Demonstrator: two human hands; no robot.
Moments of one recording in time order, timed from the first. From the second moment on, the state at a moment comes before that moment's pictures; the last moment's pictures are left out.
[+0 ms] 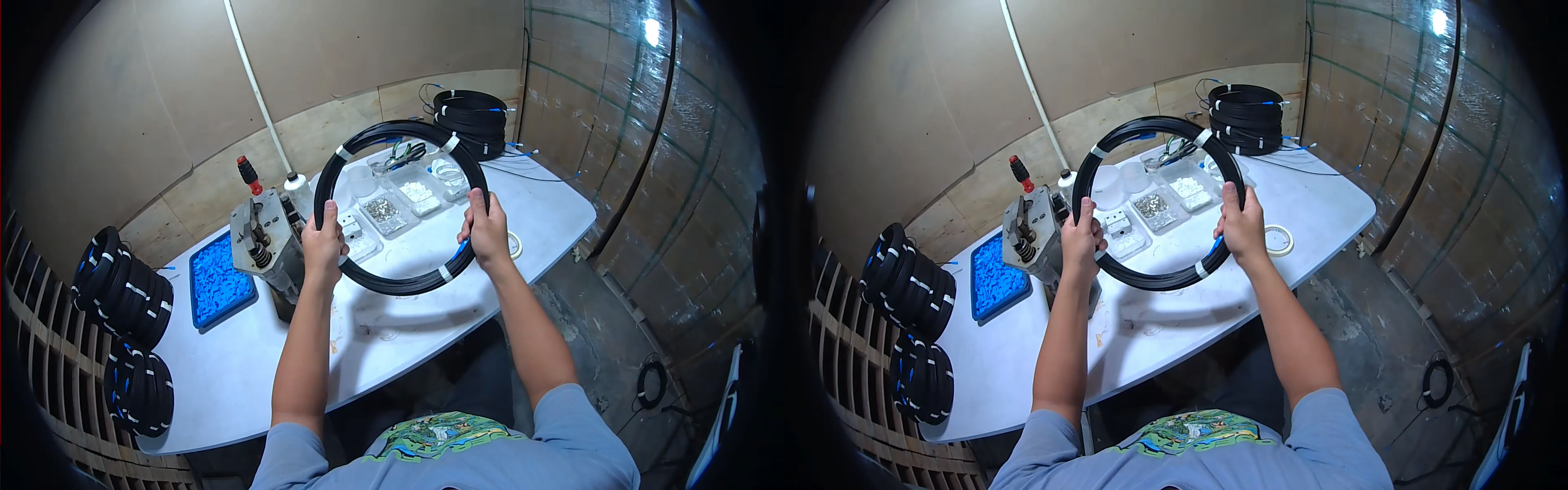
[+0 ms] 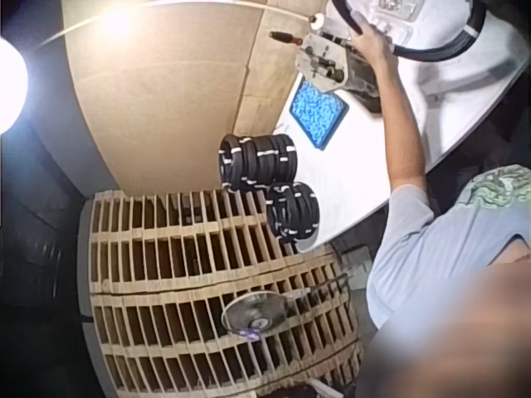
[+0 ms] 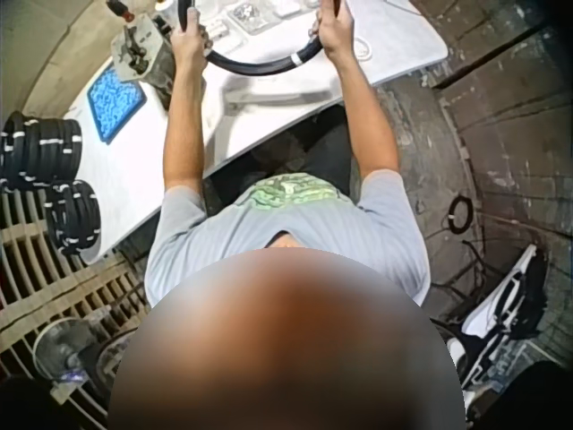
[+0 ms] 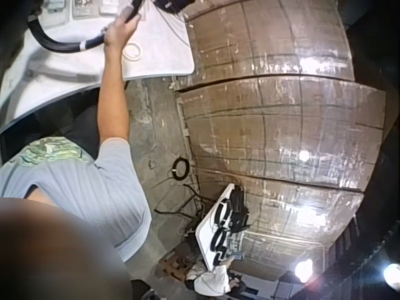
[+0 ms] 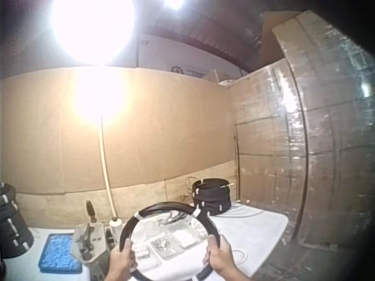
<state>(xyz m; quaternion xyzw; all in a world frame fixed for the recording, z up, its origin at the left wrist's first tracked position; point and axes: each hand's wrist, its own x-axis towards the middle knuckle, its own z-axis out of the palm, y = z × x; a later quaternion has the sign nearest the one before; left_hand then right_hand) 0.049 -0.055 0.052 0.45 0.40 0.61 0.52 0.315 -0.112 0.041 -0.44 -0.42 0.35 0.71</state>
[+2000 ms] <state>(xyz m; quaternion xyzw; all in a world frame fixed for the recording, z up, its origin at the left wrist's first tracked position) -0.014 -0.051 0.058 0.50 0.10 0.48 0.71 0.373 -0.136 0.047 -0.20 -0.50 0.62 0.57</state>
